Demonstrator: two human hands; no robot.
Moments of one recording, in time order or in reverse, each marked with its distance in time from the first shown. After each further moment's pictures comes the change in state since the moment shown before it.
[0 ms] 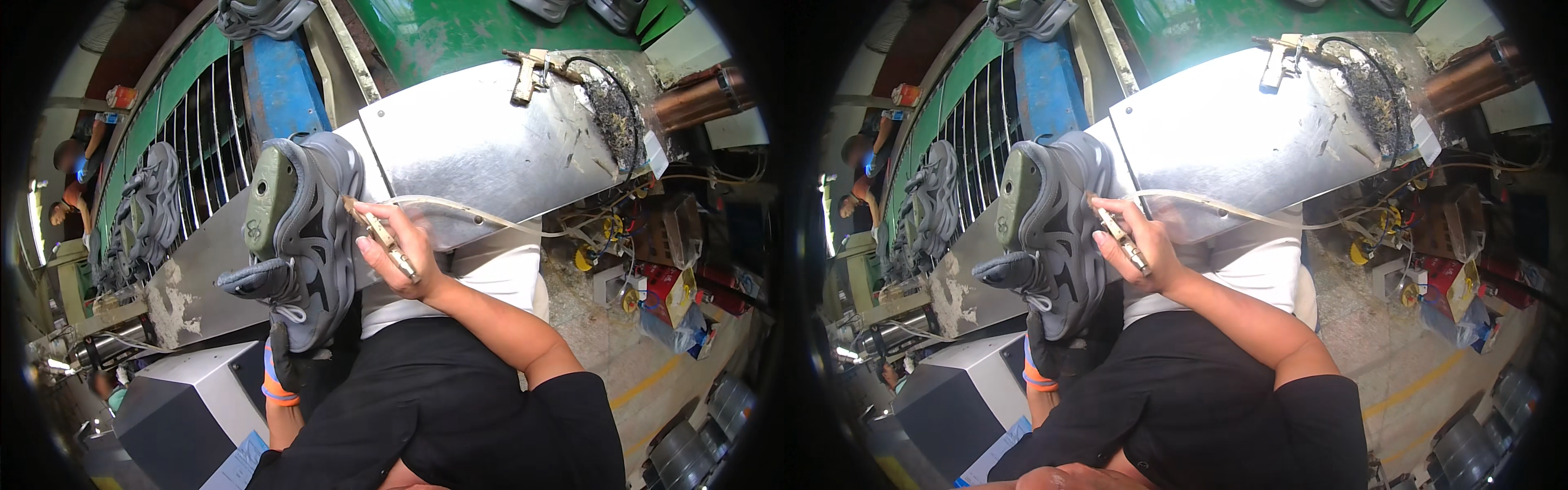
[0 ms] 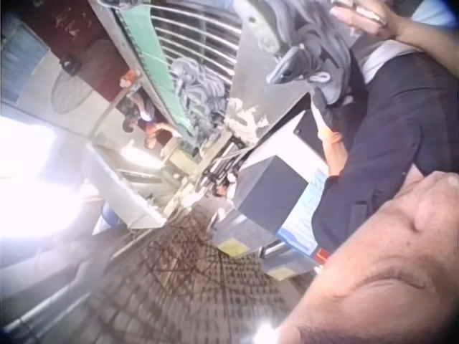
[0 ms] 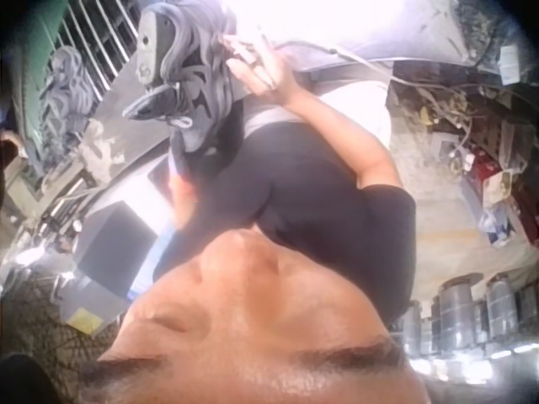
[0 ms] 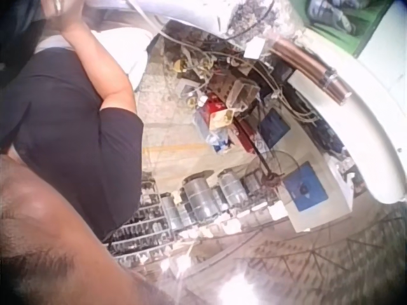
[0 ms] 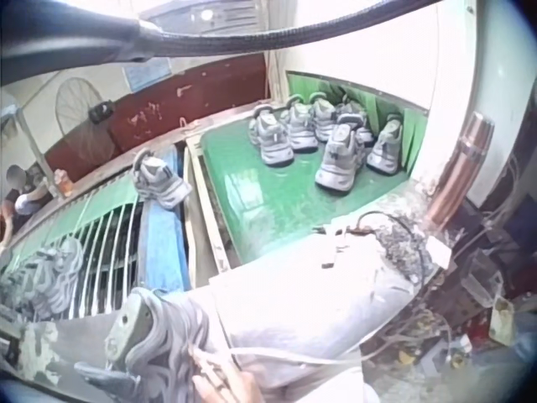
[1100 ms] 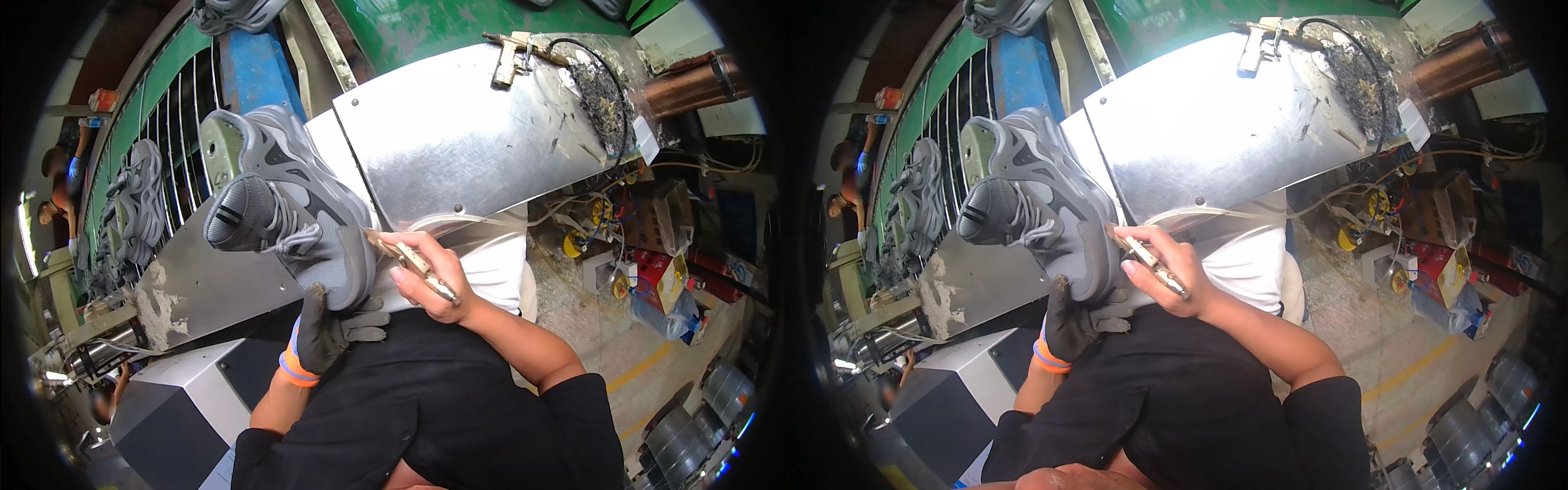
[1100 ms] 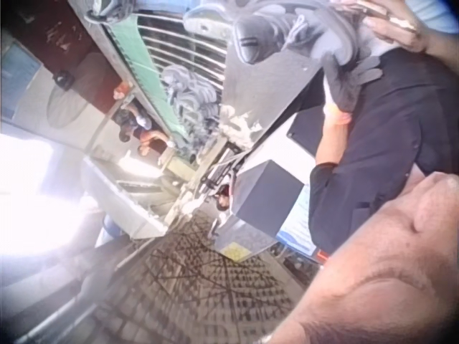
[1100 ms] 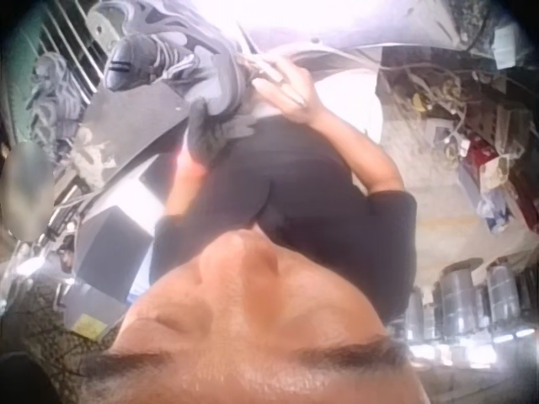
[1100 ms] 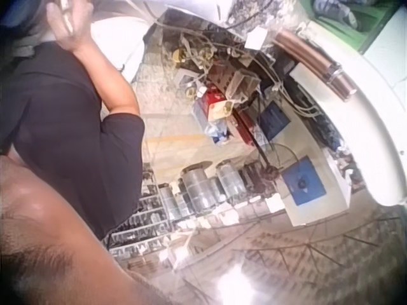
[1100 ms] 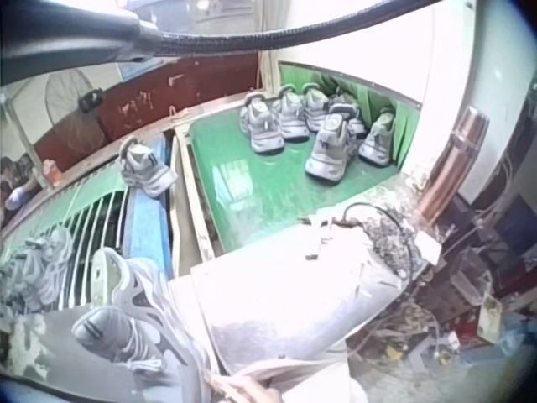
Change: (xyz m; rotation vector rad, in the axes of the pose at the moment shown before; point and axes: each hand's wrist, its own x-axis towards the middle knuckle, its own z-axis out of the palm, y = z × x) left_hand 0.037 0.004 0.085 -0.182 -0.487 -0.242; right_hand -0.053 -0.026 -0.053 0.120 -0.124 0.345
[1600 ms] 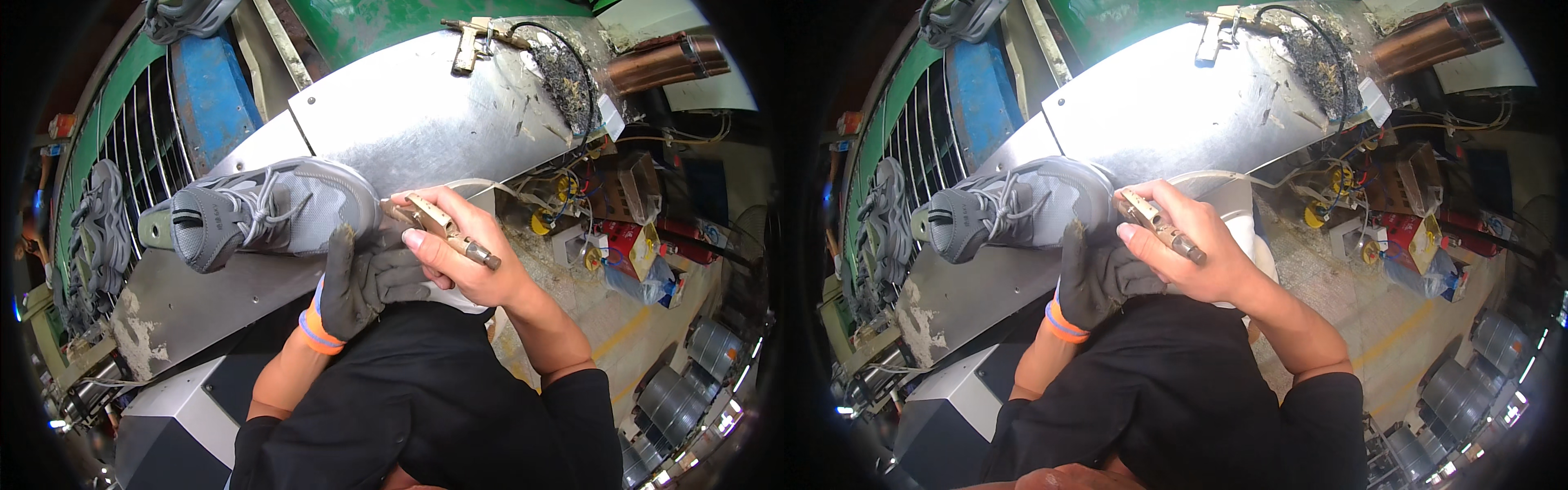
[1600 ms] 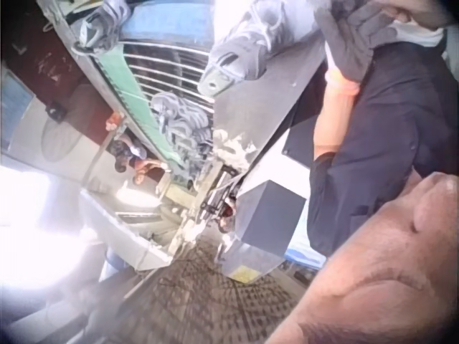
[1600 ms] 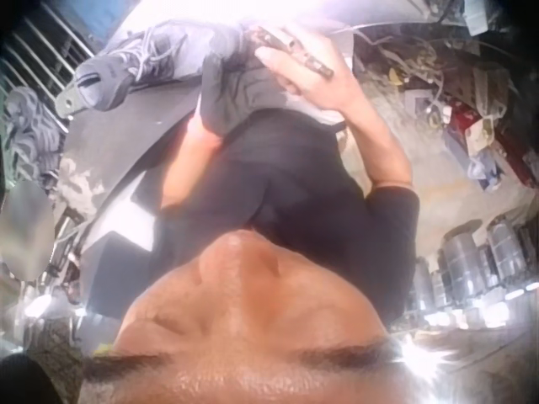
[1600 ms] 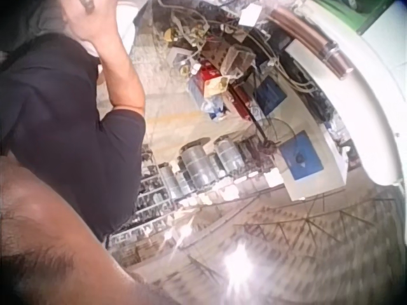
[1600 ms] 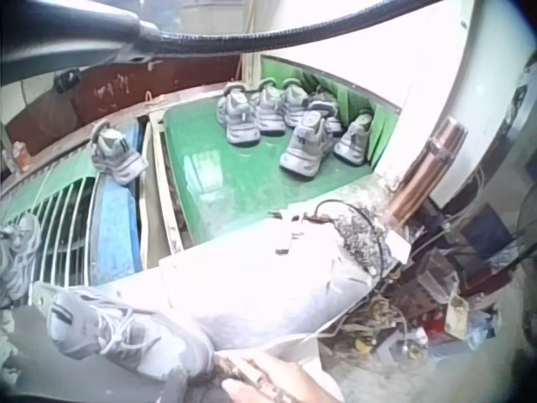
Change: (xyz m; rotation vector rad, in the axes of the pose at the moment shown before) left_hand 0.079 0.019 0.074 -0.178 -0.328 -0.037; right_hand 0.005 -0.089 -0.032 -0.111 0.089 0.200
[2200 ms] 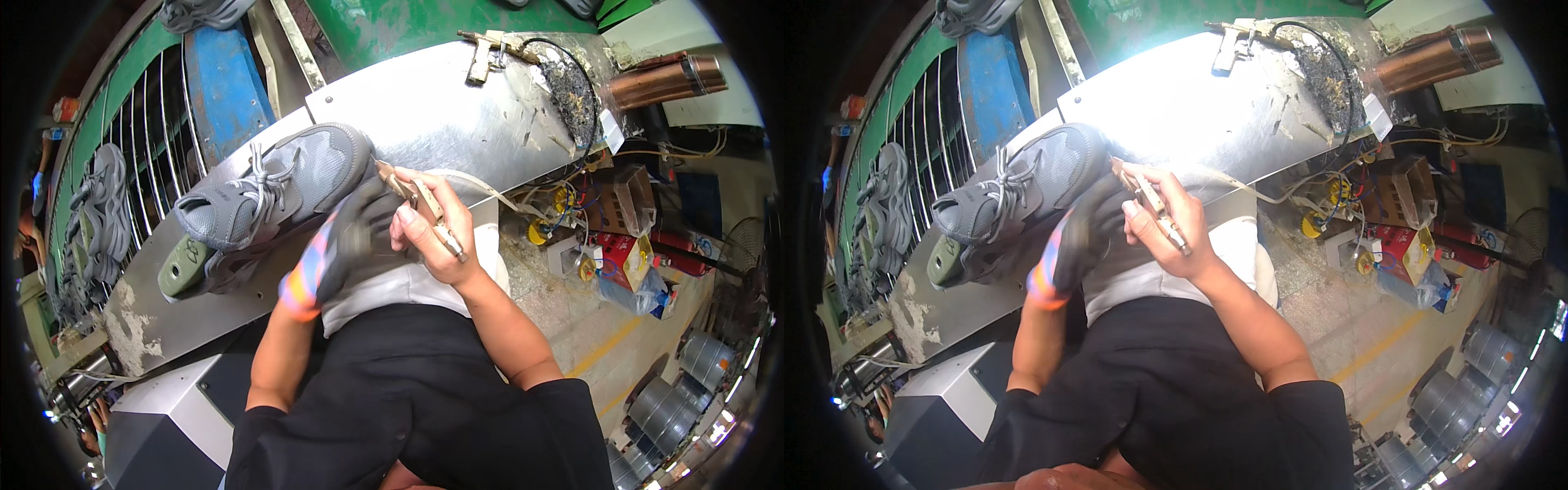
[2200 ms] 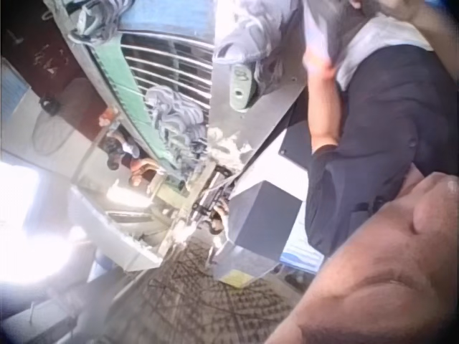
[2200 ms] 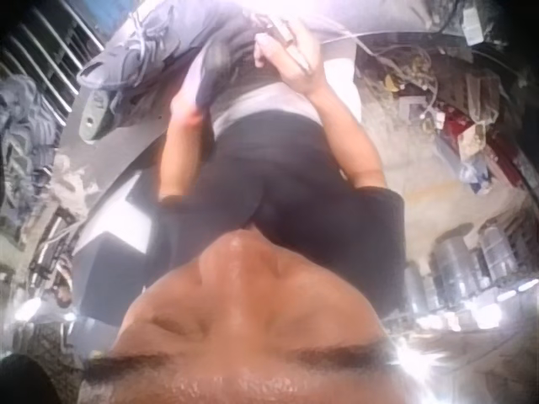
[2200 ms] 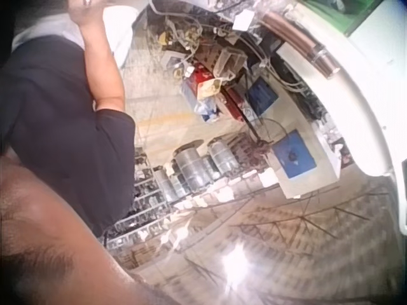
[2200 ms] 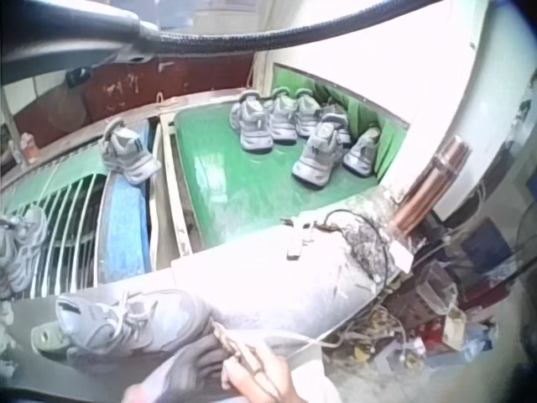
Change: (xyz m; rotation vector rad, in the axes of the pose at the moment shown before) left_hand 0.007 0.035 -0.032 0.587 -0.030 0.322; right_hand 0.040 0.059 0.029 0.101 0.166 -0.359
